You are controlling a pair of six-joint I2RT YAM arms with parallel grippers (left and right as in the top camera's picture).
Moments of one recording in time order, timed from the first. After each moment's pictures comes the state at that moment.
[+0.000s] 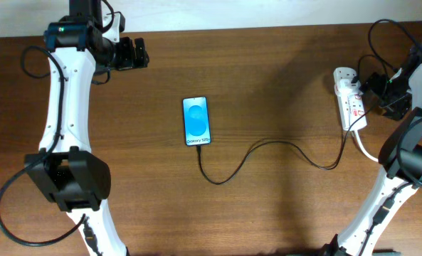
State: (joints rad) left arm 0.01 2.12 2.22 -1.21 0.22 -0.08; right arm -0.49 2.42 2.06 -1.08 -0.12 0.28
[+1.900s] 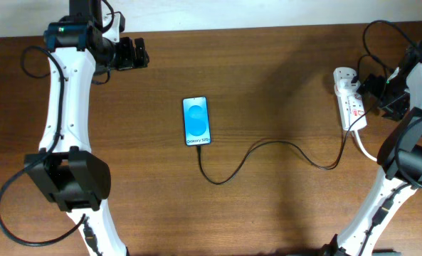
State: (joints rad) left arm 0.01 2.12 2.22 -1.21 0.22 -0.08; right arm -0.48 2.39 2.04 -1.10 -0.10 0.24
